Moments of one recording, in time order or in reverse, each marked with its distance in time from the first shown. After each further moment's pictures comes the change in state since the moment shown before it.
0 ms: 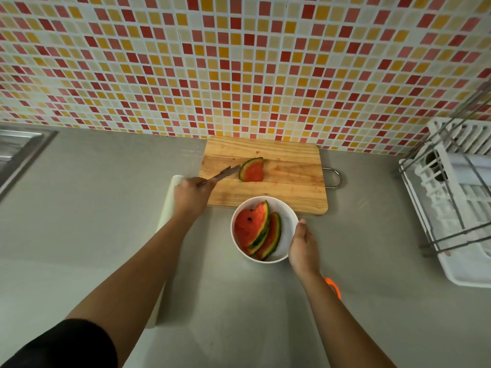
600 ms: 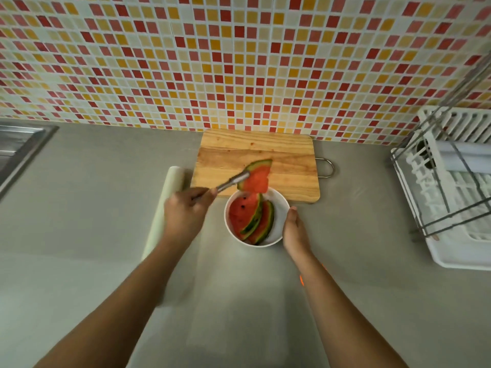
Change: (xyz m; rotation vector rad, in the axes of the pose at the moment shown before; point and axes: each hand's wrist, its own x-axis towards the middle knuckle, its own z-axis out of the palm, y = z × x) left_hand -0.089 0.030 -0.040 -0.129 0.006 0.035; right_hand 0.010 0.003 0.001 0.036 -0.147 -0.012
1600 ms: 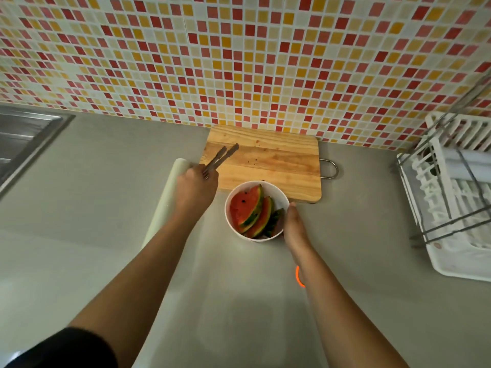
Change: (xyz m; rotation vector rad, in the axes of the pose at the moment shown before) left_hand 0.023 0.022 0.018 0.203 0.052 -0.118; right_hand 0.001 -0.002 -0.008 0.073 -0.142 0.046
